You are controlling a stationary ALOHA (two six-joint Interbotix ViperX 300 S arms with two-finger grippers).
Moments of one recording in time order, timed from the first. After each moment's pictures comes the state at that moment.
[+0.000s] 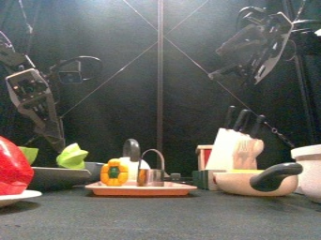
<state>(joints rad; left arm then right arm) 0.14 -0.48 1.14 -0.15 0.18 -0.01 -0.22 -0.59 1.05 -0.73 -0.38 0.89</state>
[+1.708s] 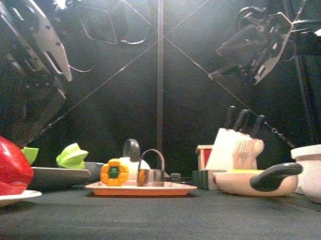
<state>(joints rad) -0.37 0.01 0.55 -0.20 0.75 -0.19 -0.22 -0.59 1.05 -0.73 -0.38 0.89</state>
